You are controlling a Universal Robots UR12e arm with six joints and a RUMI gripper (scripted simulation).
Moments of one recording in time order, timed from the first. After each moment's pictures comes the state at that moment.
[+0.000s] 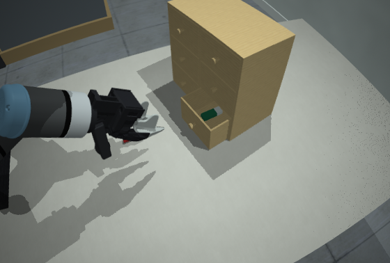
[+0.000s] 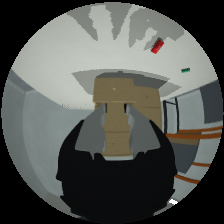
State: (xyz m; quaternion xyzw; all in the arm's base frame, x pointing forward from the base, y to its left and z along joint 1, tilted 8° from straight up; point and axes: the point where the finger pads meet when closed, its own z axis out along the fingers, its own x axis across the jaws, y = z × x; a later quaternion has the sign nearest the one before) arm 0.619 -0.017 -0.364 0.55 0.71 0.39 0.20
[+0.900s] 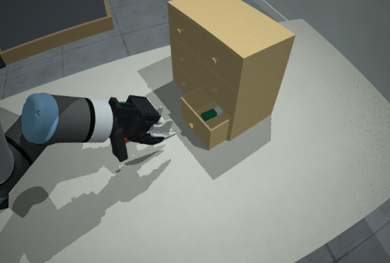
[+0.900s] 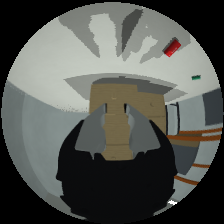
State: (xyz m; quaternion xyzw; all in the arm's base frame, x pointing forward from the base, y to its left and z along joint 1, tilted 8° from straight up) arm 0.650 0.001 -0.407 0.55 0.71 0.39 0.20
